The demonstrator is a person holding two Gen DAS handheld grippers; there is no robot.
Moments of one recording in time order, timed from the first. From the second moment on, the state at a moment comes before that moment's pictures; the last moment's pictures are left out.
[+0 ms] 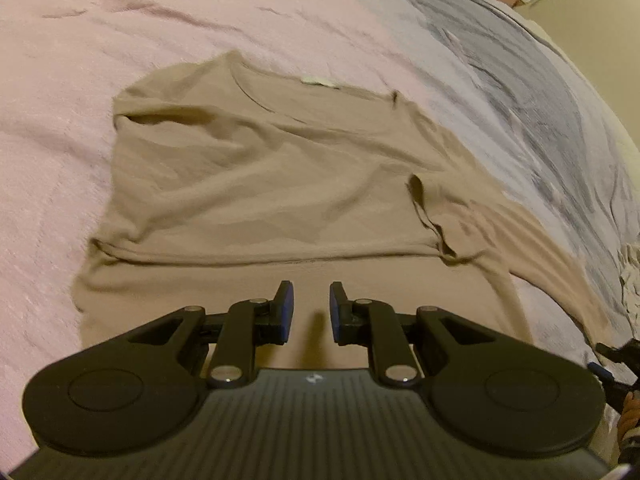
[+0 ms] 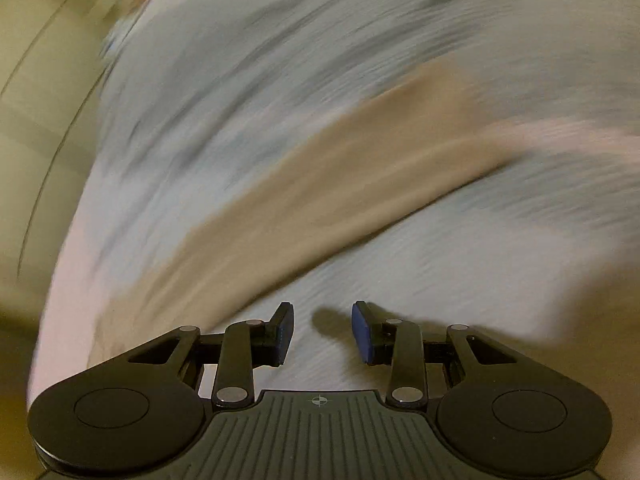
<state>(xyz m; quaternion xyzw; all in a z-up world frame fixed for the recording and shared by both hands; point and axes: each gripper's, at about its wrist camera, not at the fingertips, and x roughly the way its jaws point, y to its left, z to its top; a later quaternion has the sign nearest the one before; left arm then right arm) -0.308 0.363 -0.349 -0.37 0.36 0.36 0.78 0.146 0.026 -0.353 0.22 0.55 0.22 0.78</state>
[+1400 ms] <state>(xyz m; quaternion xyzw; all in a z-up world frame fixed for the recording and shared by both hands) -0.448 0.385 -0.353 -0.53 0.22 0.41 0.71 -0.173 0.290 -0.338 -0.35 0.36 0.66 0.56</state>
